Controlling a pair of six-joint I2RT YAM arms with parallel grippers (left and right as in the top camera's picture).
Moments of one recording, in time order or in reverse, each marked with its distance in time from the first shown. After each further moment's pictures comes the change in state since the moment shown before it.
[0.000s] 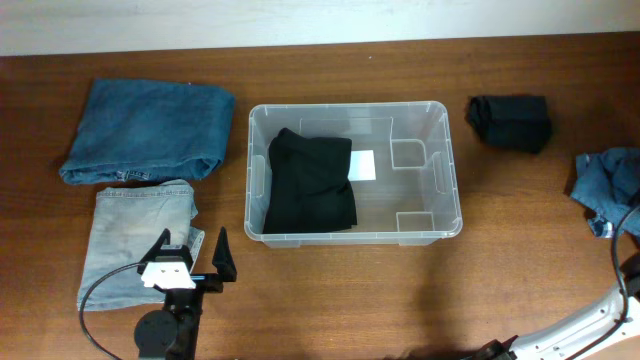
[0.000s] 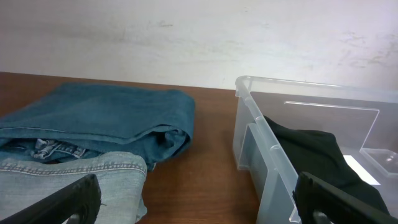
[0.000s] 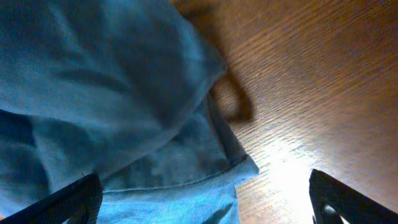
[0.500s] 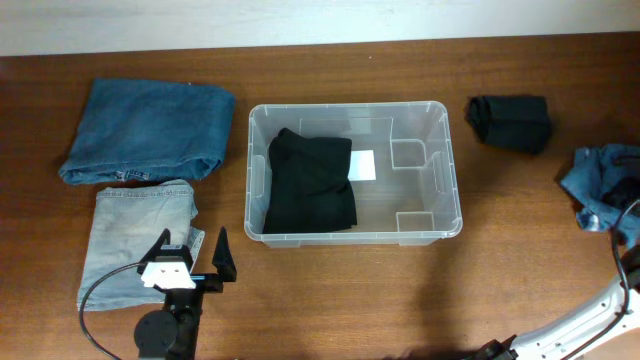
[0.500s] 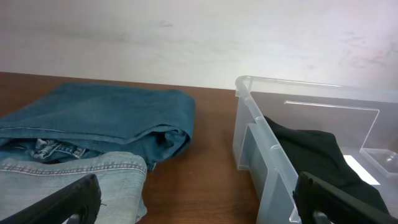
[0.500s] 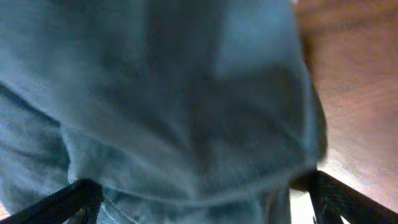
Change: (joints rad) left arm 0.000 0.000 0.000 0.000 0.000 0.000; right arm 0.032 0.077 0.000 -0.012 -0.169 -0.122
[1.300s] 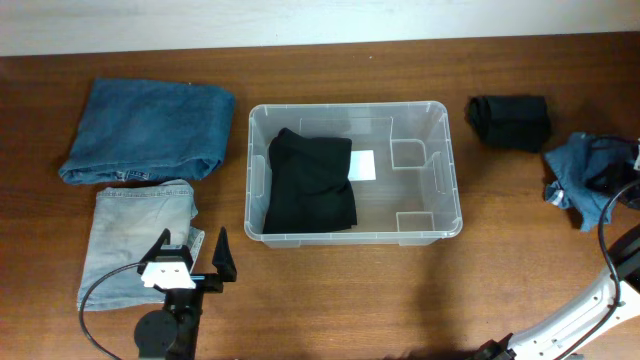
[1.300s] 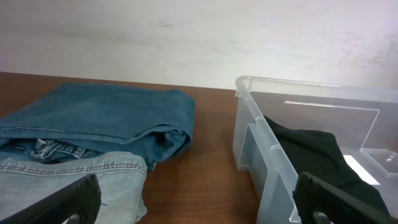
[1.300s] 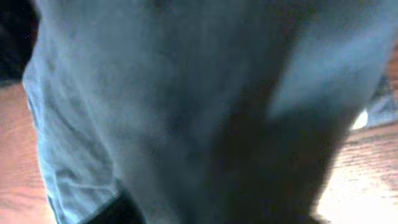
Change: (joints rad) left arm 0.000 0.000 0.000 0.000 0.000 0.000; right arm 0.079 0.003 0.000 -0.019 -0.130 0.101
